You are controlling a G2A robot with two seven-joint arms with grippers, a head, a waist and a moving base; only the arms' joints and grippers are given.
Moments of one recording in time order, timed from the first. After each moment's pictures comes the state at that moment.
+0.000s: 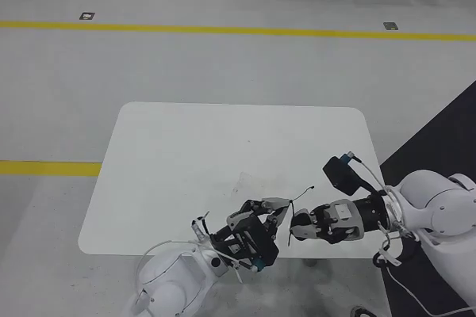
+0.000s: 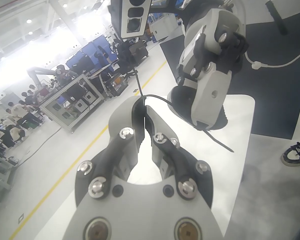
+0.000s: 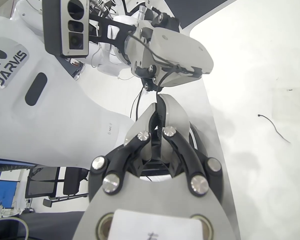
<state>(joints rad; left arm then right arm) 1.38 -1.26 -0.99 -2.16 1.80 -0.38 -0.05 -1.15 -0.78 1.37 -2.00 0.37 -0.49 1.31</state>
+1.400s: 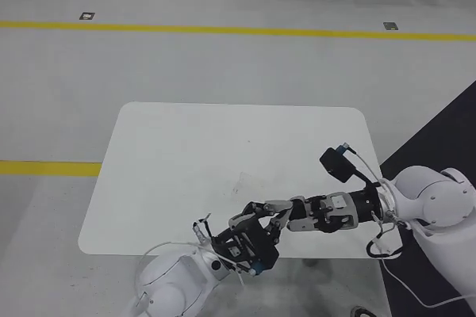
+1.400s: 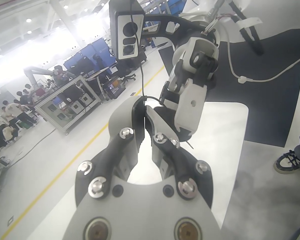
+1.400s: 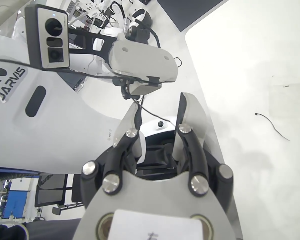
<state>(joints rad) 1.38 -1.26 -0.98 -2.18 1.74 -0.37 -0.05 -1.09 -0.78 1.31 -1.93 0.35 -0.44 1.27</state>
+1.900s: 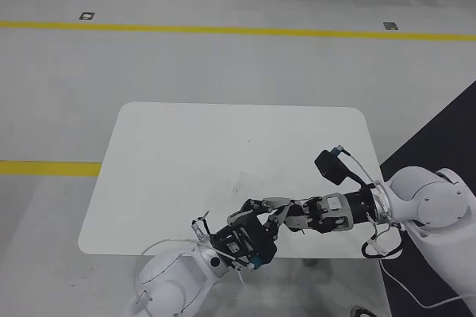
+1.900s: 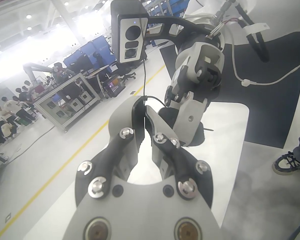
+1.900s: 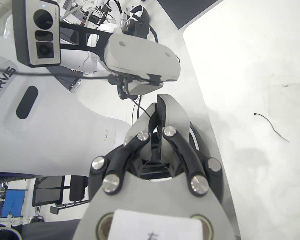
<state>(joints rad) 1.38 -1.26 -0.99 -2.17 1.73 -0.36 -0.07 -1.08 -0.79 1.29 -1.93 0.33 -0.44 1.27</state>
